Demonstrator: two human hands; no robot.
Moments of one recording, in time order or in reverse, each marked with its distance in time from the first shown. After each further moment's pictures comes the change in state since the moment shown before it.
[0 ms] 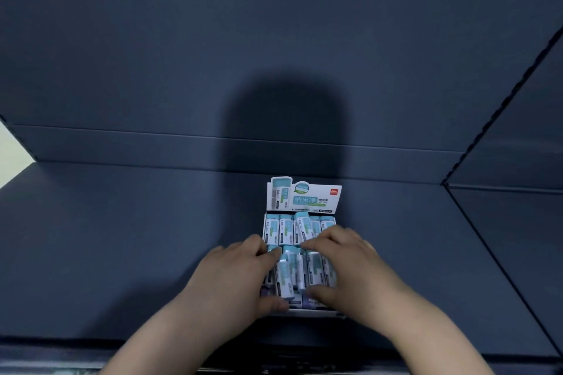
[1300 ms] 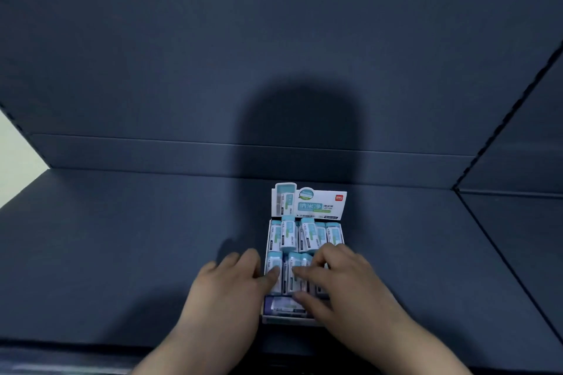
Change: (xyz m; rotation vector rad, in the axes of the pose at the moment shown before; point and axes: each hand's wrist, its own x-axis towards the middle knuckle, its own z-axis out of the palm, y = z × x) left_hand -0.012 -0.004 0.018 0.136 0.067 0.027; right_hand -0.006 -0.007 0.020 -0.072 0.204 -0.128
